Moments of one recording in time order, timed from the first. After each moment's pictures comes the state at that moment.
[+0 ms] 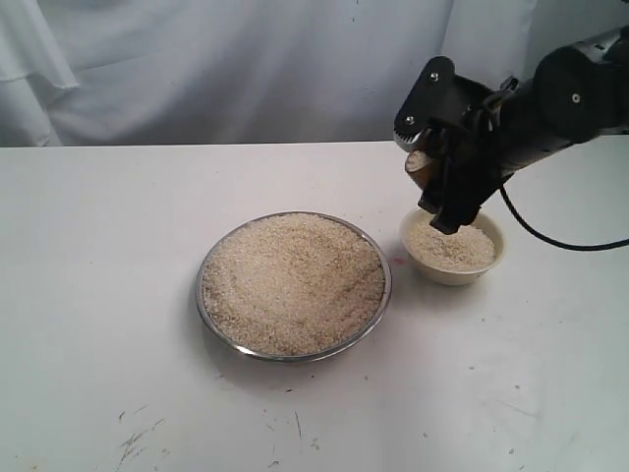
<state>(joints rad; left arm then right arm) 0.03 0.00 0.00 -0.01 0.33 -0.02 0.46 1.74 -1.20 -0.12 0.44 -0.66</state>
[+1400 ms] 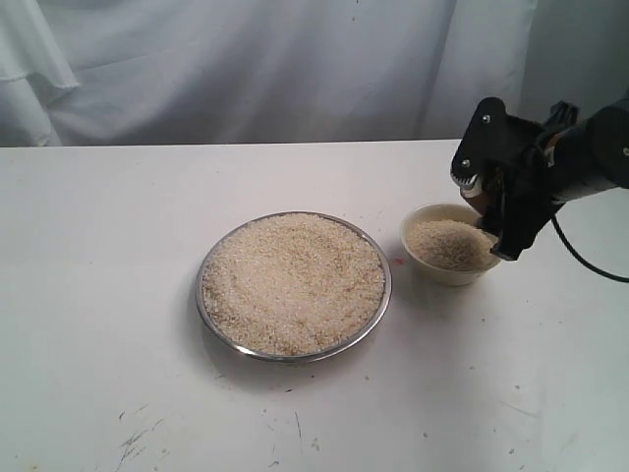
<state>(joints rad) 0.03 0.00 0.00 -0.01 0.33 -0.02 0.34 1.74 -1.04 -0.28 0.26 -0.67</state>
